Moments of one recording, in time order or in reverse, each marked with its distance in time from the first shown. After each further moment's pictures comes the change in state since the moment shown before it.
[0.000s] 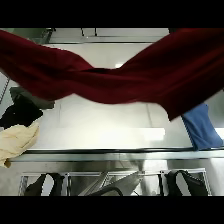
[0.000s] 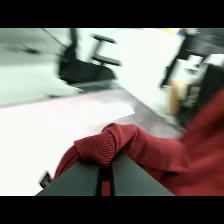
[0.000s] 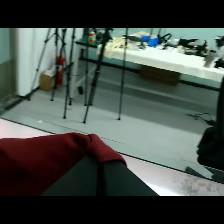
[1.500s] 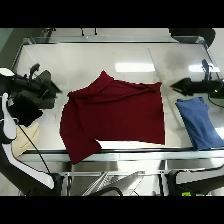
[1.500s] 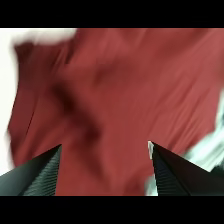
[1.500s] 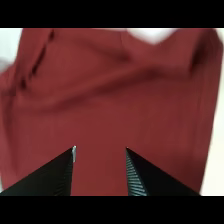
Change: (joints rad) left arm -0.286 -1.094 0.178 0.646 -0.234 -0.175; right arm -0.036 -0.851 -0.347 0.176 0.267 0.016
